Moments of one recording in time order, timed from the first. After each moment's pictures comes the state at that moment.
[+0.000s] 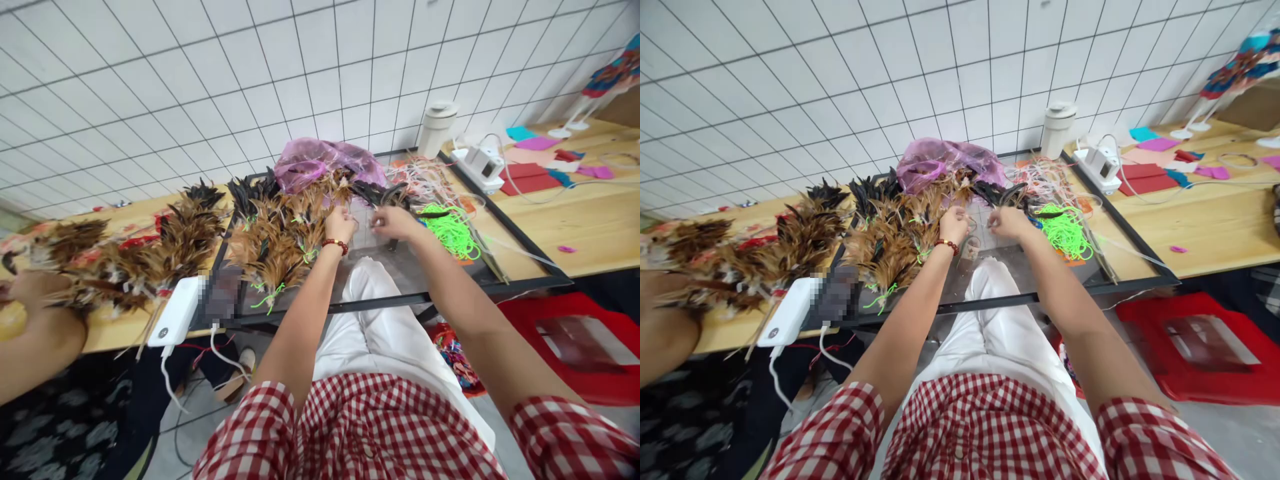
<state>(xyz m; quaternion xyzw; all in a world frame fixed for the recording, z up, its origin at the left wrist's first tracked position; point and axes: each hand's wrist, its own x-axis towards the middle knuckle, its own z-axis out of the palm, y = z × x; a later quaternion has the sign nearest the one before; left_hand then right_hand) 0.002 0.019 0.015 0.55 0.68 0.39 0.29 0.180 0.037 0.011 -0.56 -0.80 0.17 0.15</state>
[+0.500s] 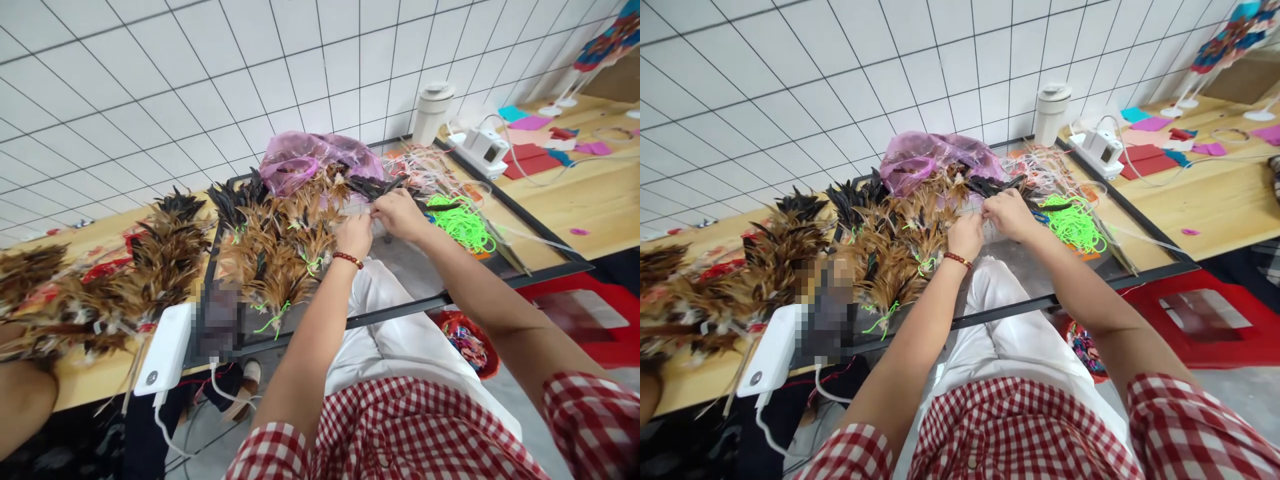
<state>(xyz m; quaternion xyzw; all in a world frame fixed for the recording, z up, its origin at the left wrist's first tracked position) 0.004 0.005 0.000 0.76 0.56 0.31 0.15 0.171 0.027 0.024 -0.48 -0.85 -0.01 0.23</state>
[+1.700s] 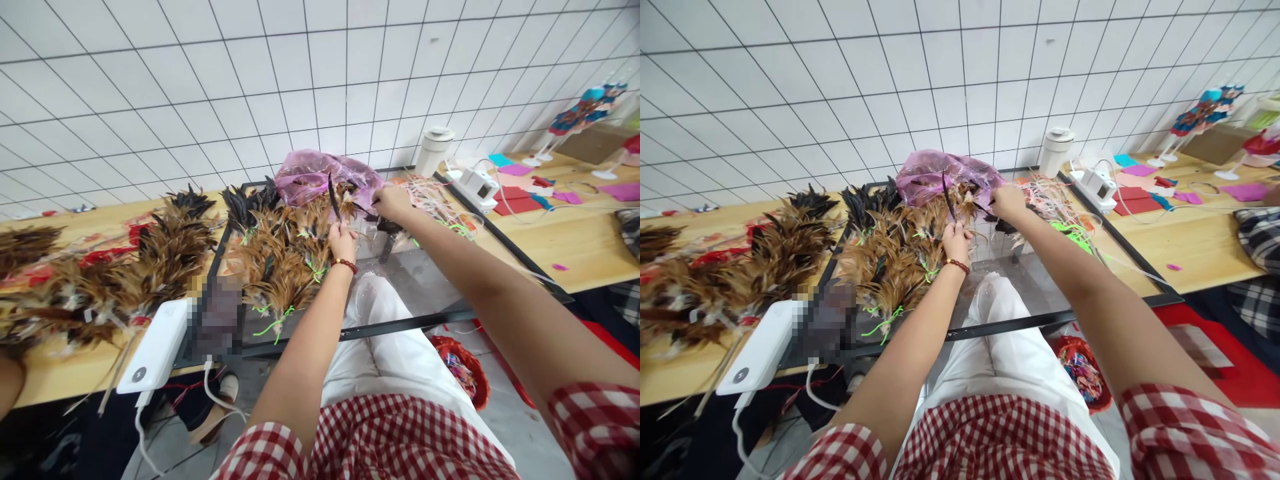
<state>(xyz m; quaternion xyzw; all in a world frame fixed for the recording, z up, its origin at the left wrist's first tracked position) 0.001 0.036 -0.014 0.29 0.52 0.64 0.49 0.145 0.111 0.051 -0.64 -0.76 -0.05 0.13</state>
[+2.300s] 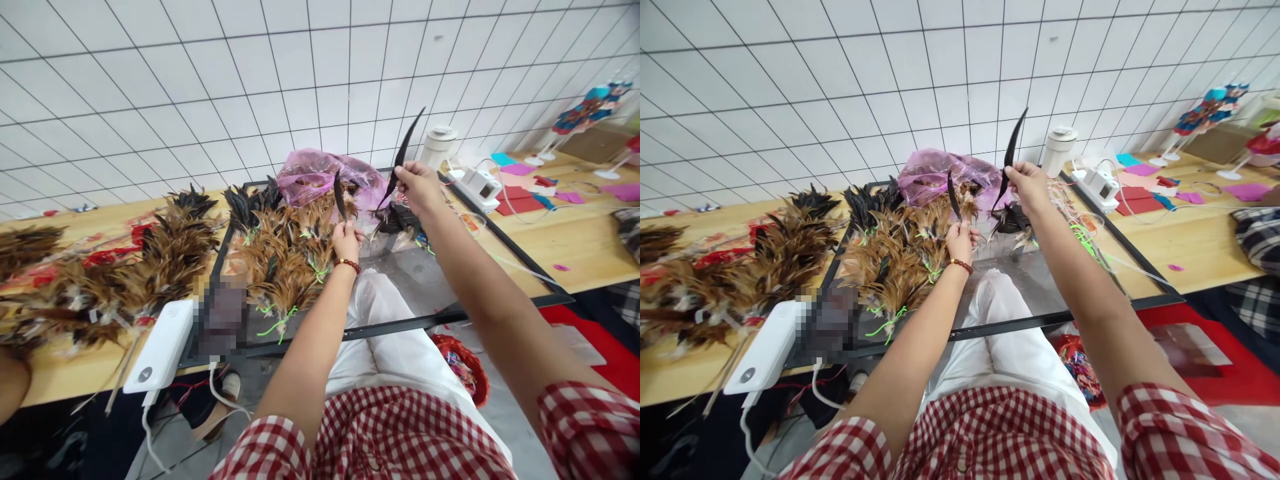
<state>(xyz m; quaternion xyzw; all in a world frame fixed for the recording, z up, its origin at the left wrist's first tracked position) 0.003 0.031 -0.006 0.27 0.50 0.63 0.53 0.162 0.102 0.081 -0.50 -0.54 0.30 0.61</state>
